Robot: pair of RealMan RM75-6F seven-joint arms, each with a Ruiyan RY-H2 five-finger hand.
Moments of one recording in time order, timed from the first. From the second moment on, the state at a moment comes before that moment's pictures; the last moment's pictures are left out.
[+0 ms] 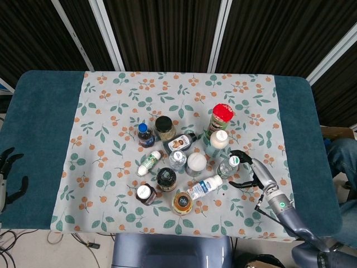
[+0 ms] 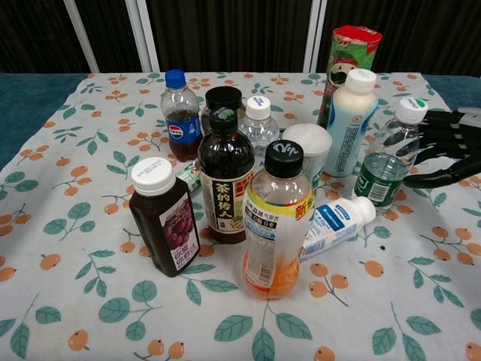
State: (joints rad) left arm -0.07 -1.16 -0.11 -1.64 1.42 1.54 -0.01; right arm 0.45 -1.39 0.13 -1.45 -1.42 0.99 0.71
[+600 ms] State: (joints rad) left arm -0.07 -1.16 -0.11 -1.64 1.41 1.53 -0.01; right arm 0.47 -1.46 0.13 -1.42 -1.38 0.98 0.61
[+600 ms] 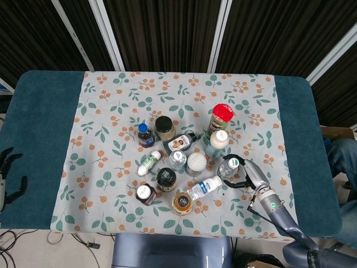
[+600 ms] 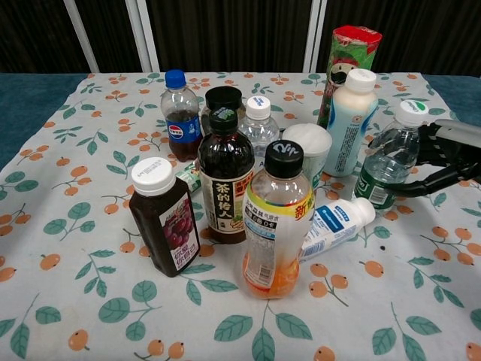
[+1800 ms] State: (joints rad) left arm -0.06 -1.16 -0.11 -1.65 1.41 1.54 0.00; right arm 0.36 -1.07 0.19 -1.64 -1.46 1.20 0.95
